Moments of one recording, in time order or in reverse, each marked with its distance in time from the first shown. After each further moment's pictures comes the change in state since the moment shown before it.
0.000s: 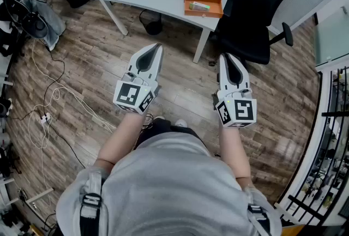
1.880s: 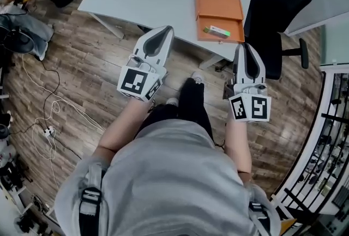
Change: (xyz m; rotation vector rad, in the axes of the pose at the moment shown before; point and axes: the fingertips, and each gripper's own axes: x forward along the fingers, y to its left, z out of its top) left arm 0.314 0.305 -0.065 -0.054 0.021 -0.095; right arm 0.408 -0.094 -0.040 0.029 -0.040 -0.086
